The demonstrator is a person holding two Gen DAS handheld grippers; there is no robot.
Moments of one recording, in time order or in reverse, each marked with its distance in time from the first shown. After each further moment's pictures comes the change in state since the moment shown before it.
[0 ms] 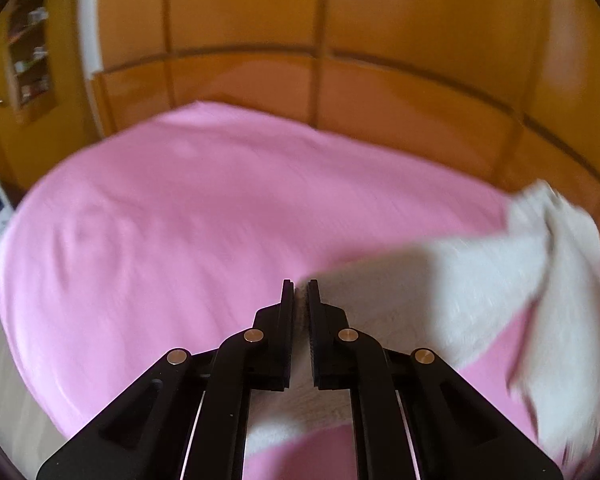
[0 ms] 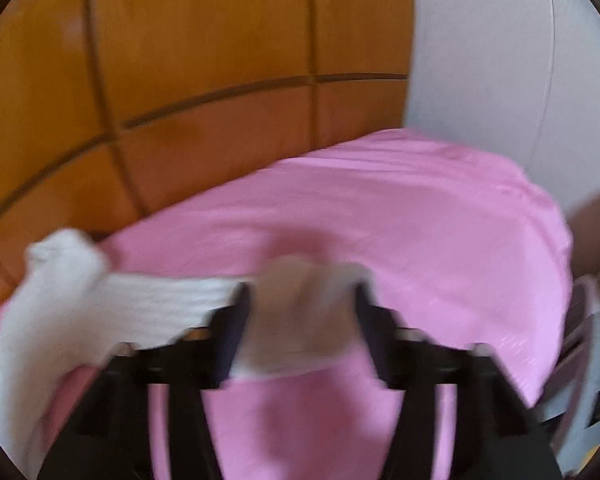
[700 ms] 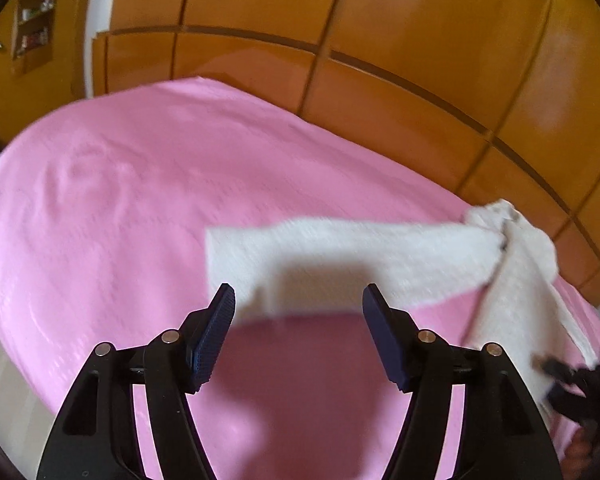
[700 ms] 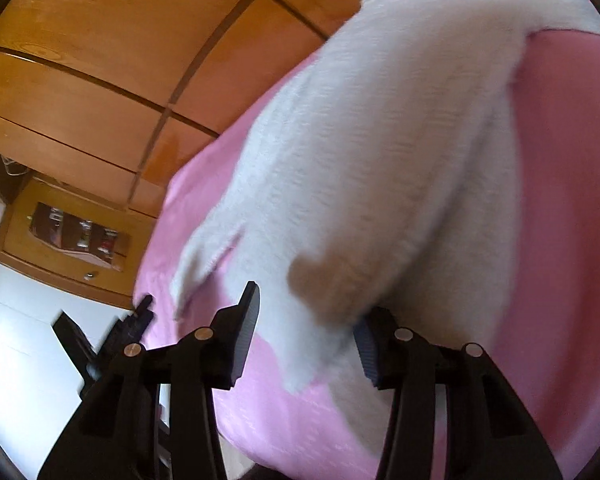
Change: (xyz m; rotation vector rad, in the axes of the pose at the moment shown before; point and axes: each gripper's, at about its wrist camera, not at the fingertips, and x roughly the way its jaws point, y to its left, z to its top) left arm -0.036 0.010 -0.054 -0.122 0.039 -0.202; right arm -0.078 0.263 -0.205 -0.073 0.647 0.928
